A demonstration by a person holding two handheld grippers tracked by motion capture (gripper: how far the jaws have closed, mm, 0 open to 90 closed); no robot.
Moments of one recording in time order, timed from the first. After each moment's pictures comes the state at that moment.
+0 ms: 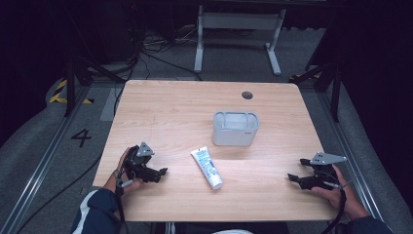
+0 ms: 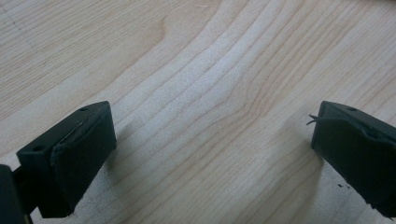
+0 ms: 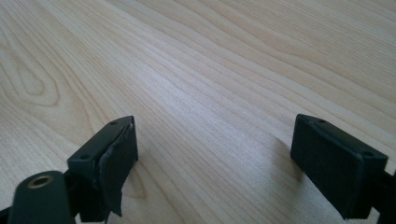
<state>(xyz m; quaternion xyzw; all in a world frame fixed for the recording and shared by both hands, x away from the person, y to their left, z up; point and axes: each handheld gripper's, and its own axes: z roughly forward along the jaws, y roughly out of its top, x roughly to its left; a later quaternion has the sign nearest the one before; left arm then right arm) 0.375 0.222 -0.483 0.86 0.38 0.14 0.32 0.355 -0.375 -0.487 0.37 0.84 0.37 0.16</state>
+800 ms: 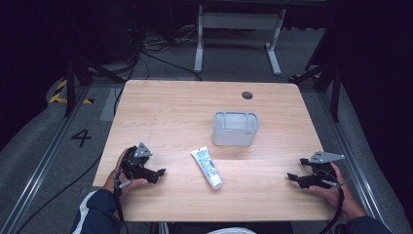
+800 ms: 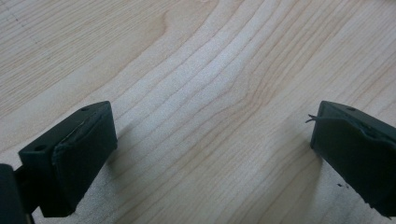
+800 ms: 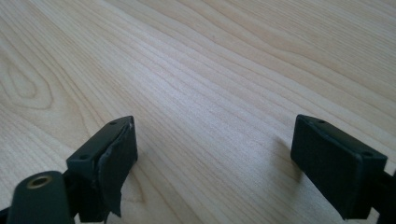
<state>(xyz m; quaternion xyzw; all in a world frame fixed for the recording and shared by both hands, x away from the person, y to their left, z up) 0.374 0.228 -0.484 0.86 0.37 0.13 0.33 0.358 -0.371 -0.483 0.38 0.84 0.35 0.16</state>
